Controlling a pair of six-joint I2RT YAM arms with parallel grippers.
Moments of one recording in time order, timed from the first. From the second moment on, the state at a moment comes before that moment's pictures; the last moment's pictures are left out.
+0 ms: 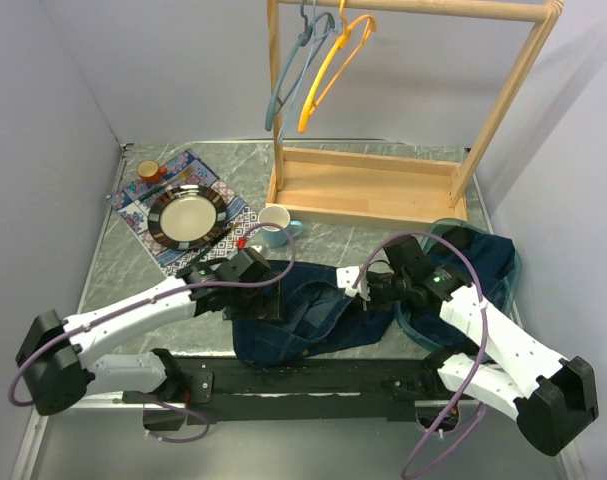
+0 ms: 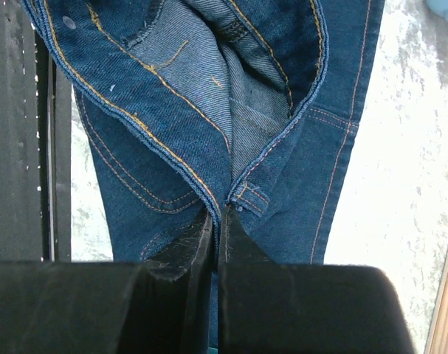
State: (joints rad) left arm -0.91 1.17 0.83 -0.74 -0.03 -0.86; right arm 0.54 0.96 0.70 -0.70 -0.57 -0.96
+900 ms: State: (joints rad) left arm -0.95 0.96 0.77 -0.87 0.18 -0.88; right arm 0.54 0.89 0.72 -0.72 -0.50 -0.92
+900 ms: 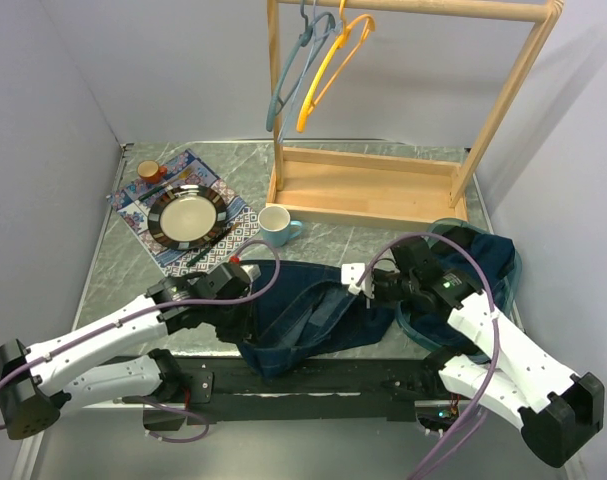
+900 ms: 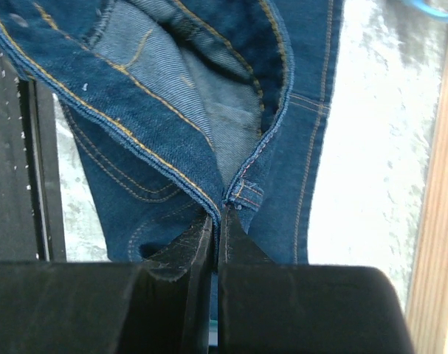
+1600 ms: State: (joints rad) left arm -0.95 0.99 1.65 -1.04 -0.50 -0.58; right arm 0.45 1.03 1.56 -0.88 -0.39 -0.80
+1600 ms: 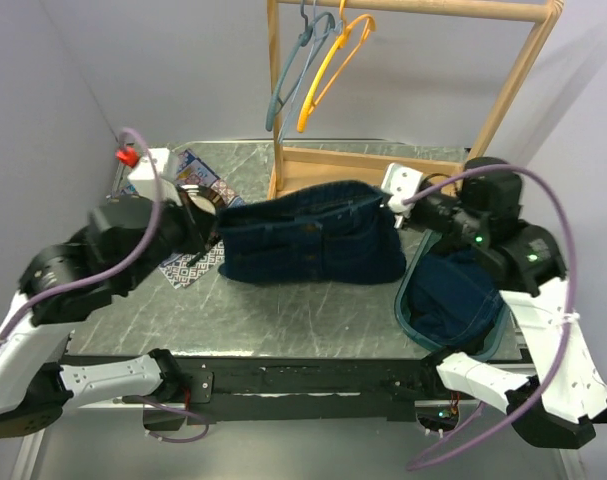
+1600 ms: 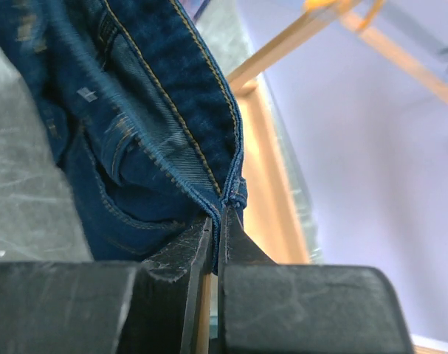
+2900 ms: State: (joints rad) left arm -0.70 0.85 0.84 -0.45 -0.48 -0.59; right arm 0.35 1.24 1.08 -0.59 -0.39 -0.62
